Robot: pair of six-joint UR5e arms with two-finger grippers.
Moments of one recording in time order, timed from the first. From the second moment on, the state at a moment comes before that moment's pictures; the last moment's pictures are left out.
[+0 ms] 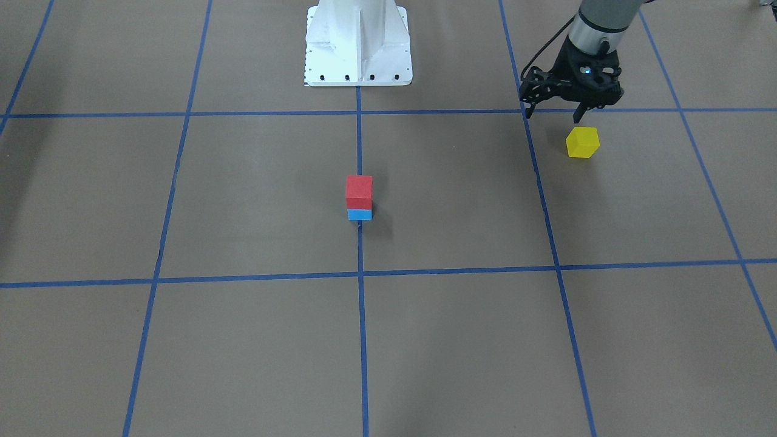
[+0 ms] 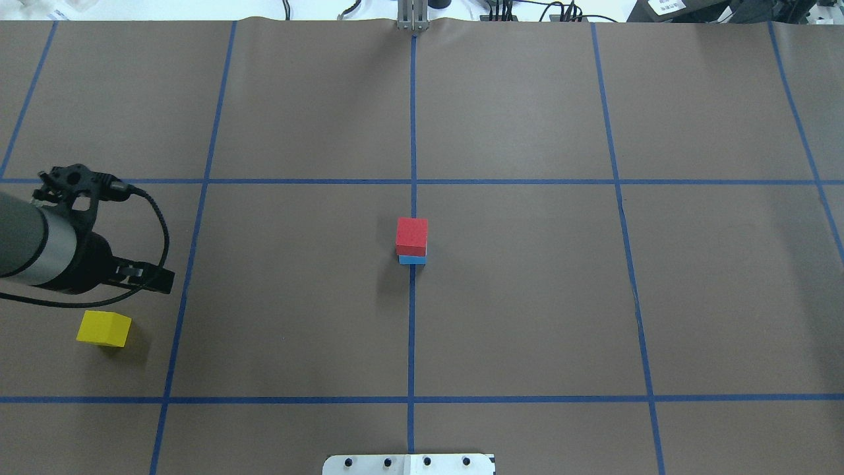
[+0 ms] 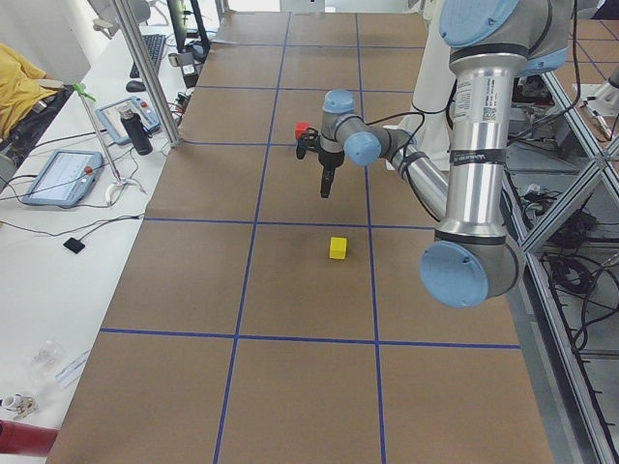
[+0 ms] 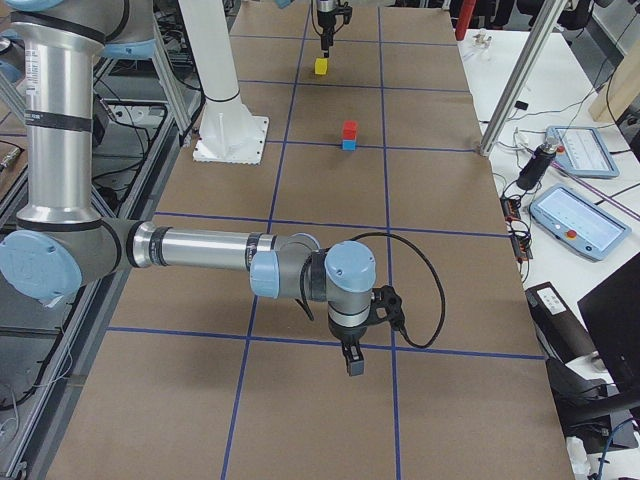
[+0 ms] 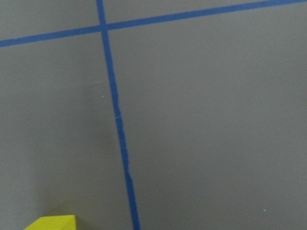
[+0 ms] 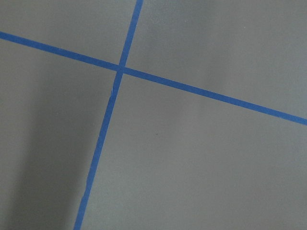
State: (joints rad) left arm -0.68 -1.49 -2.23 -1.72 -1.96 -0.94; right arm 1.64 -1.66 1.65 -1.55 2.23 -0.30
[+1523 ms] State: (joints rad) left arm -0.55 -1.32 -1.98 -2.13 -1.91 -1.05; right arm 1.64 -1.67 1.66 -1.55 2.23 -0.30
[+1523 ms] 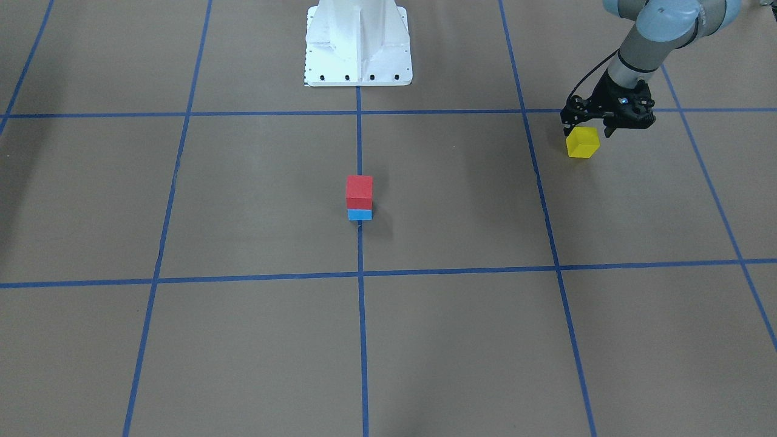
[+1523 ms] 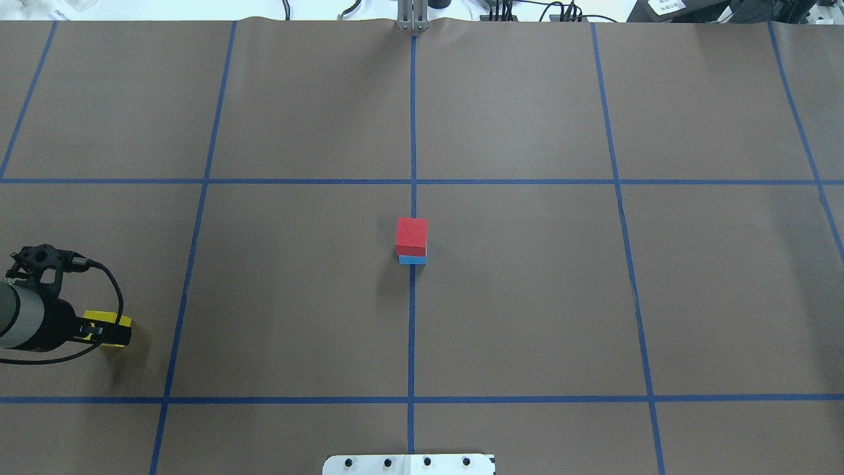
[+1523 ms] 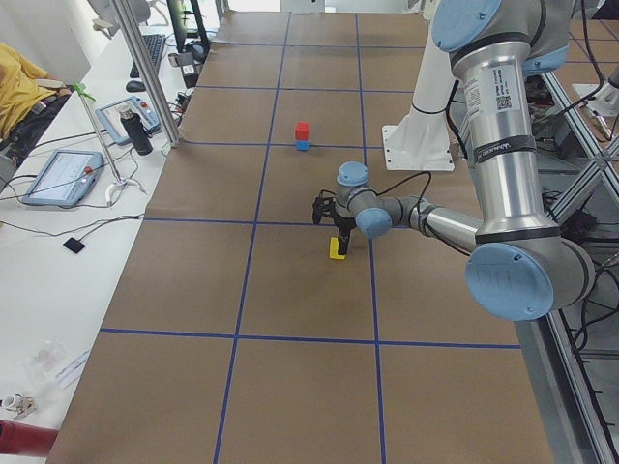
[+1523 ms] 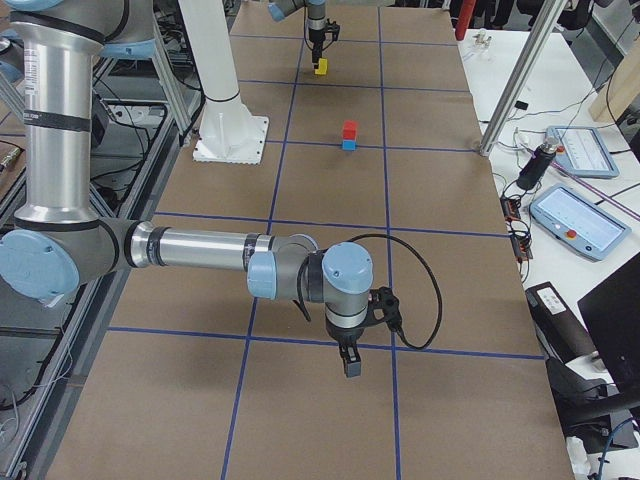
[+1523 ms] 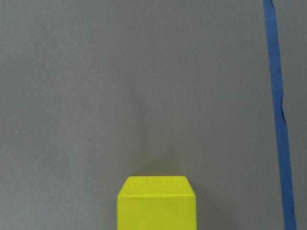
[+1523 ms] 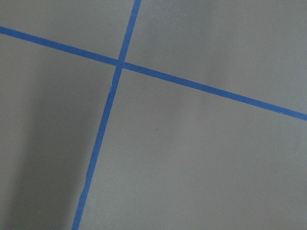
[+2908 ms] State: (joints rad) left arm -0.54 -1.36 -1.94 -2.13 -1.91 -0.96; right arm 1.64 -1.66 1.66 -1.55 2.23 -0.30
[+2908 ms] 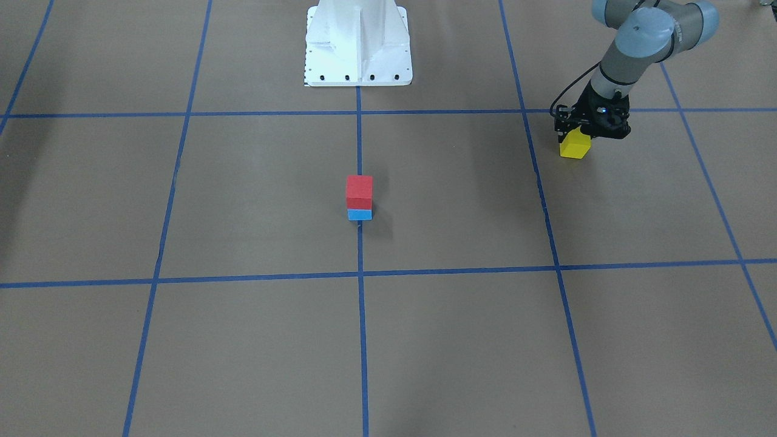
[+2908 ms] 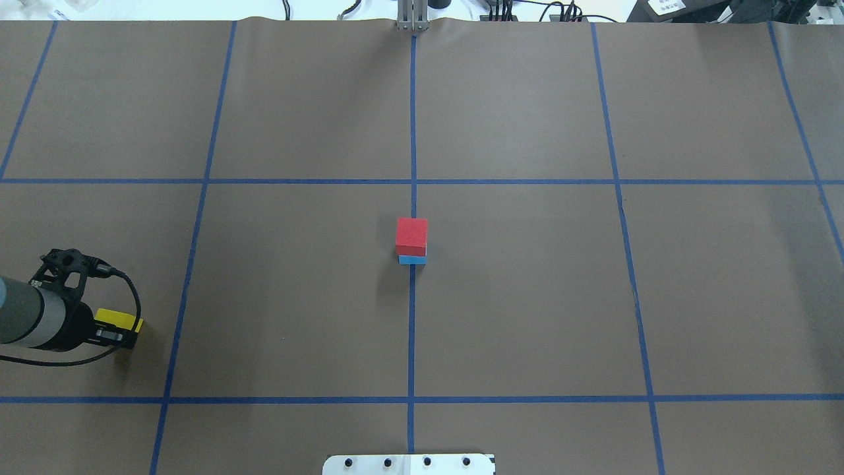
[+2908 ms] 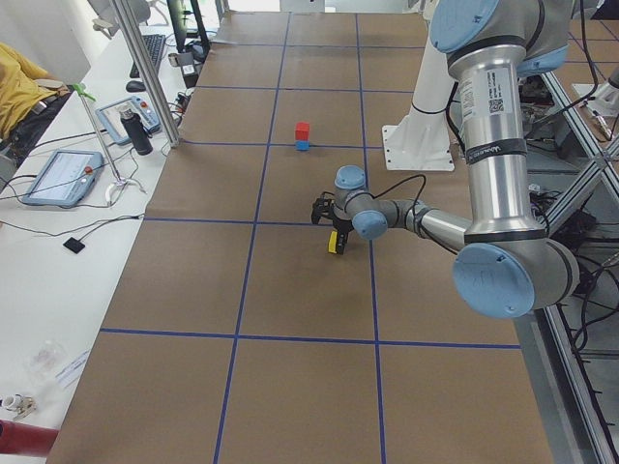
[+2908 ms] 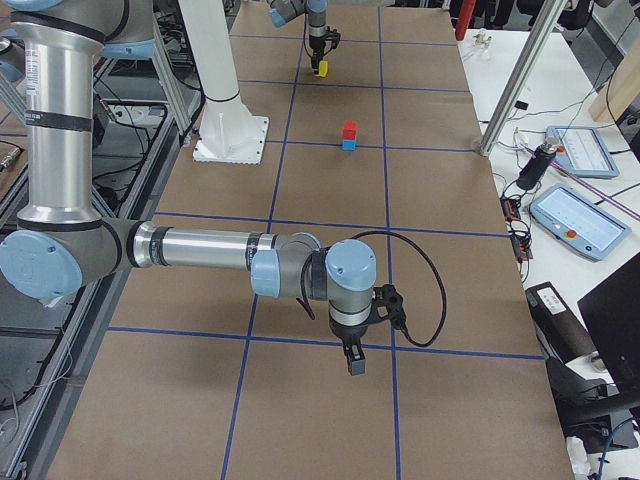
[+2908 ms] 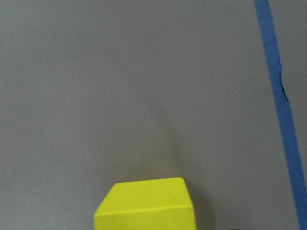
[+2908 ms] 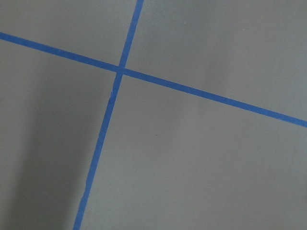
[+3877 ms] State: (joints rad) left arm -0.61 -1.96 -2.02 -1.52 -1.97 -1.04; right arm 1.64 -1.67 1.66 -1.55 2.23 -0.30
